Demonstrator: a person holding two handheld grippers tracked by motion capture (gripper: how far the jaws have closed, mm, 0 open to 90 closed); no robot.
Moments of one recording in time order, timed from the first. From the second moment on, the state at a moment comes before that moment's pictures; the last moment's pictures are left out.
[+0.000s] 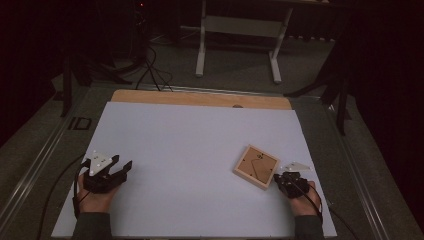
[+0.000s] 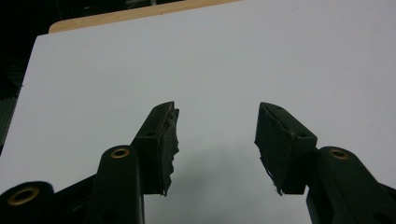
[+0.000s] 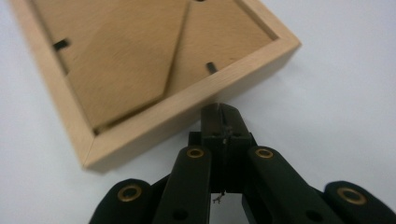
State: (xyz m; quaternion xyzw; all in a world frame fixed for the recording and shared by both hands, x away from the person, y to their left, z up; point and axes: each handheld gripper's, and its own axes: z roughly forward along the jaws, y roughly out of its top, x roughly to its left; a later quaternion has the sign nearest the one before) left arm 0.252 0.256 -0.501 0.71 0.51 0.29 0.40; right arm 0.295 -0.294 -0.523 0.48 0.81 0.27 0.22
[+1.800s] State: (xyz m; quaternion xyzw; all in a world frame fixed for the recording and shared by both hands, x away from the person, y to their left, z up) left arm 0.253 0.252 -0.501 0.71 0.50 0.29 0.39; right arm 0.361 -0.252 -0.511 0.47 0.79 0.30 0.24
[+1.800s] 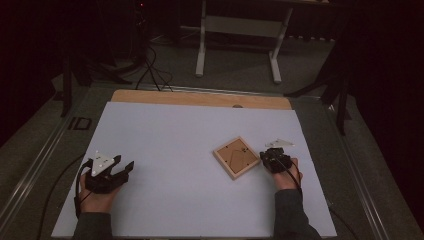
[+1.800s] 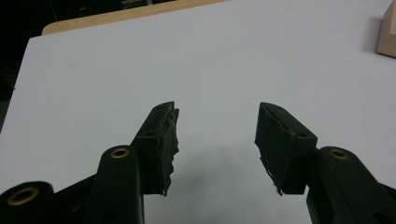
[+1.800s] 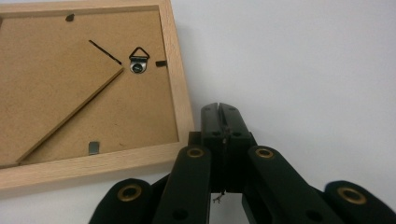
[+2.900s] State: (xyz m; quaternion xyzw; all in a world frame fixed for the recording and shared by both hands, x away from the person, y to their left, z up) left arm 0.254 0.246 -0.503 0.72 0.49 0.29 0.39; right arm 0.347 -0.240 -0.518 0.46 0.81 0.30 0.22
